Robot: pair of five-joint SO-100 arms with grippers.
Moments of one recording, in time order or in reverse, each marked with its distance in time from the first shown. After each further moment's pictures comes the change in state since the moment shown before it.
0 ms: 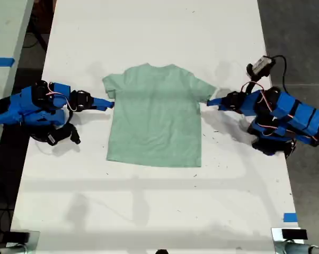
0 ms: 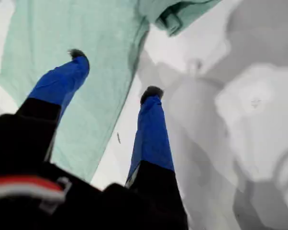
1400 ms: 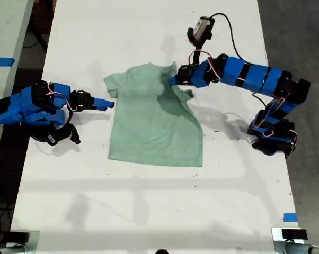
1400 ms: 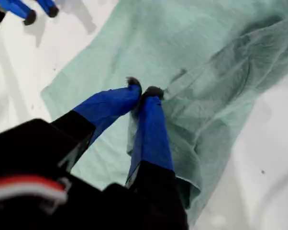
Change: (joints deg) arm 0 0.0 0.0 0.0 0.0 0.0; arm 1 -11.7 -70.8 -66.6 -20.2 -17.1
